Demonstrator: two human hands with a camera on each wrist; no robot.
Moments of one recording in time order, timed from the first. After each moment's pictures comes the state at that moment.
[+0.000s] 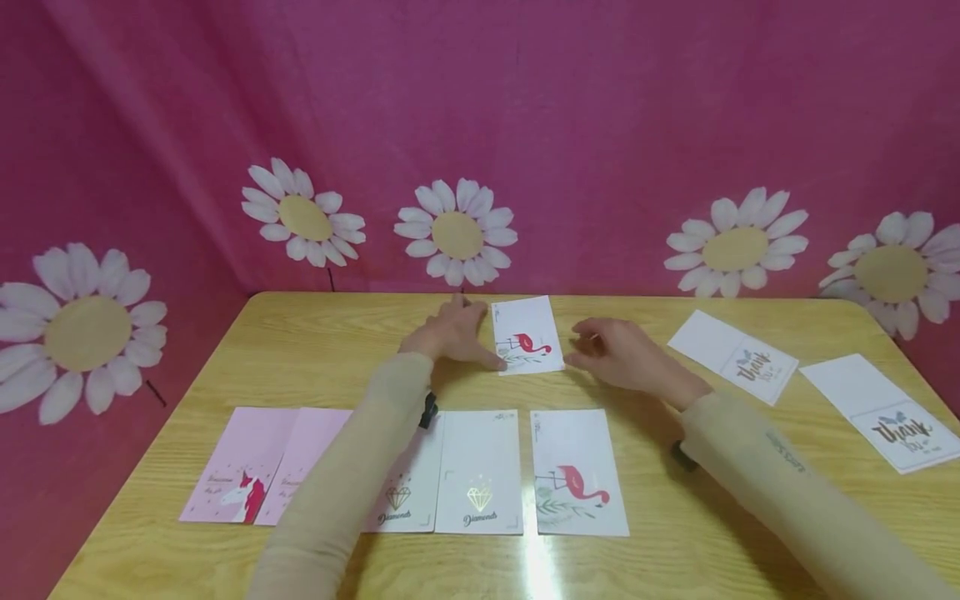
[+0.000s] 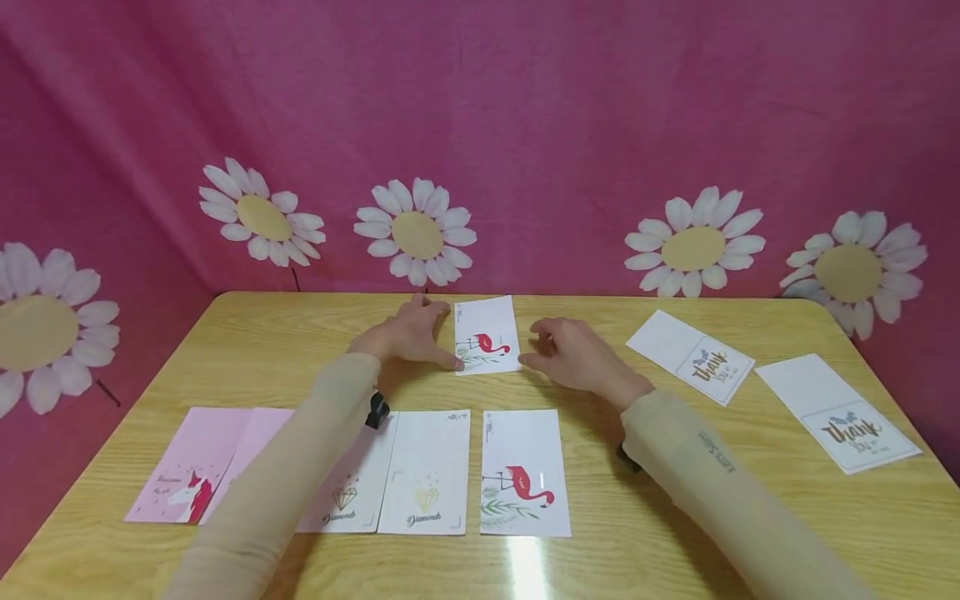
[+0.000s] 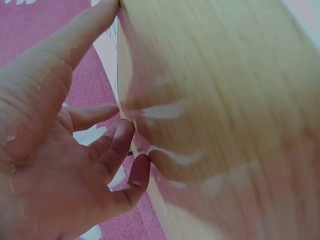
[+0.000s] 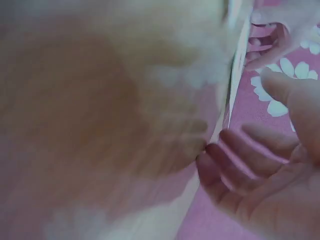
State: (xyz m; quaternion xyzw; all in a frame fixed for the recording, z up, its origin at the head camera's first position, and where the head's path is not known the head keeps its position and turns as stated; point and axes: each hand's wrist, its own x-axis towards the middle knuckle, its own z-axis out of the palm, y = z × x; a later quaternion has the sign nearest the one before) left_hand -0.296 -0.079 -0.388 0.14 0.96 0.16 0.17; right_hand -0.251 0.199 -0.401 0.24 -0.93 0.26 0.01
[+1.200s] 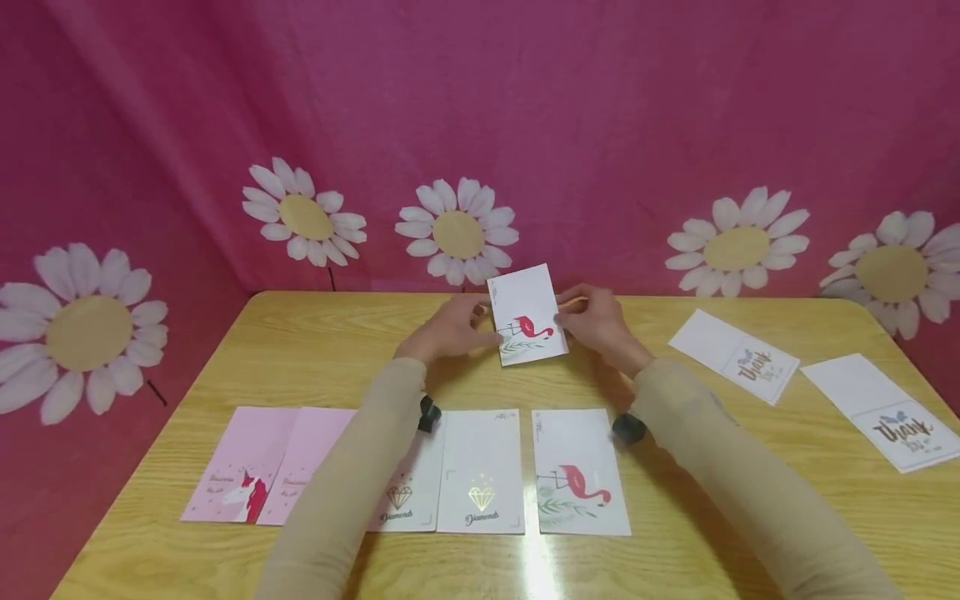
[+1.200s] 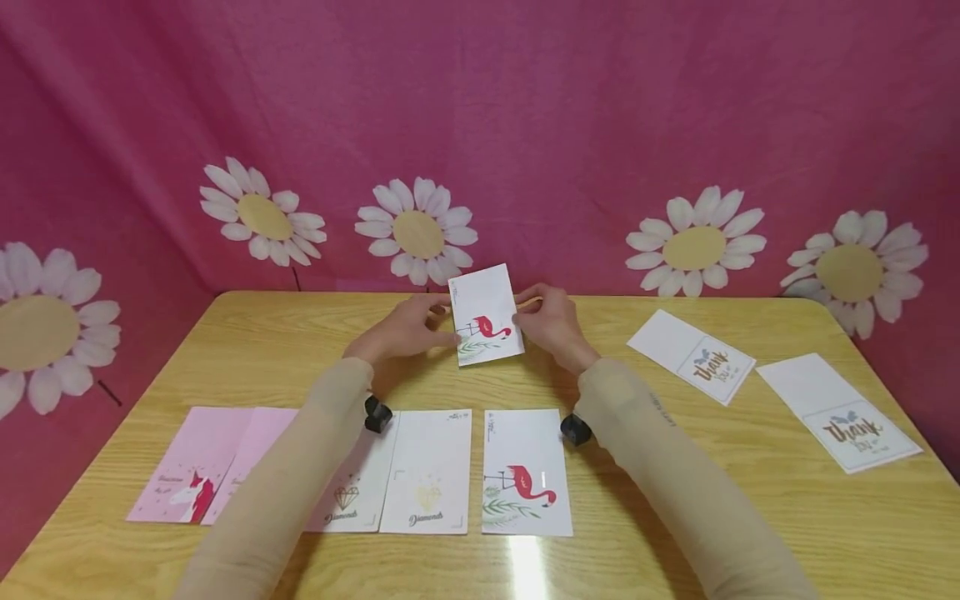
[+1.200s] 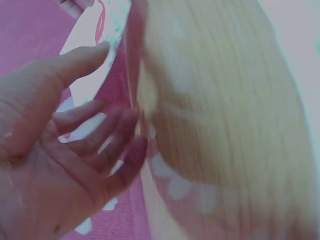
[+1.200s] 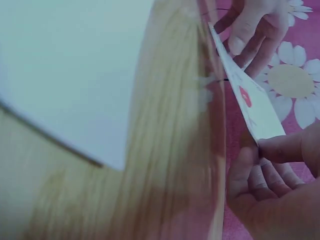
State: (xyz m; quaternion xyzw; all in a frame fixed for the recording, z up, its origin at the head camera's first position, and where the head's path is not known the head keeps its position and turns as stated) left_hand -0.297 -0.083 -0.390 0.15 0.93 0.32 0.14; right_hand -0.288 0.155 -0.397 -0.04 -0.86 0.50 -0.05
